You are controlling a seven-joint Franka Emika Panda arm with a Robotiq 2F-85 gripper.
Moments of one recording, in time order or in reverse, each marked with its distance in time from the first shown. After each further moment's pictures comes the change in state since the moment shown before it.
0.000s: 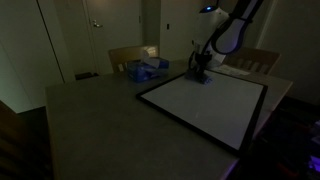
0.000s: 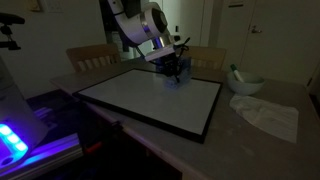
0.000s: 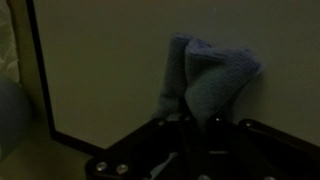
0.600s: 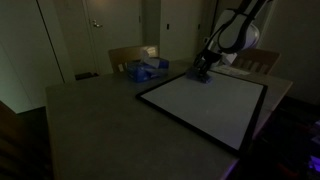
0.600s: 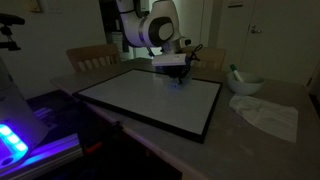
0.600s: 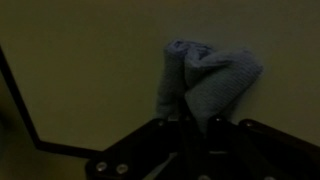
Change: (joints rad) arm -0.533 -0.021 0.423 -0.095 0.339 0.260 -0.500
